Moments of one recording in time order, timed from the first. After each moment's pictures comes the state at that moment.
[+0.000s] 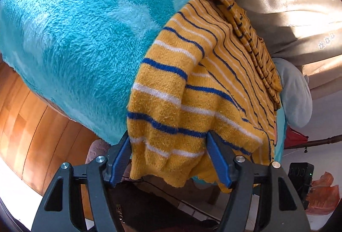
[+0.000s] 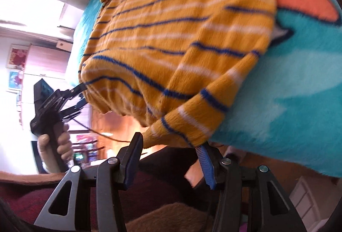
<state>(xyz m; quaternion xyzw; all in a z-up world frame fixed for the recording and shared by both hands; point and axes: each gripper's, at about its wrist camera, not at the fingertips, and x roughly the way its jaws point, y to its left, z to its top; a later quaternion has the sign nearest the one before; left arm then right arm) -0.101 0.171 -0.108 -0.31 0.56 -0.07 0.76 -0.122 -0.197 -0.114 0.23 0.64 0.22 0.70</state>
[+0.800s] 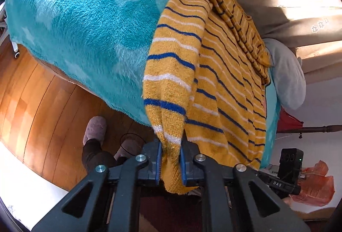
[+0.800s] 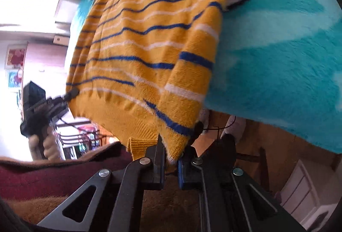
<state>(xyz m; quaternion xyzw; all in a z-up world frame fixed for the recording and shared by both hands) -0.139 0.136 -0.068 -0.31 0.60 -0.09 0.73 -0.151 -0.239 -0.103 0.23 0.67 0.21 0.67</state>
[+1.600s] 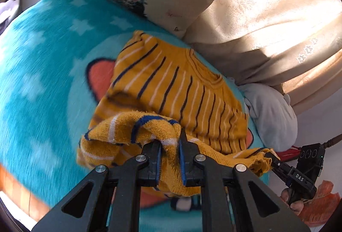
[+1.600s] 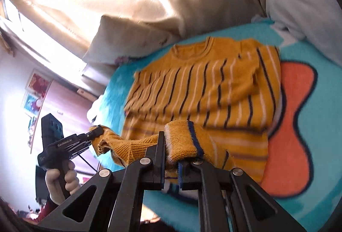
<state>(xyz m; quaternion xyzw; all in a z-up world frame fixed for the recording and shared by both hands) 0.070 0.096 0.007 -0.26 0.49 -0.11 0.82 0.036 -0.244 0.004 0.25 0.46 0.21 0.82</state>
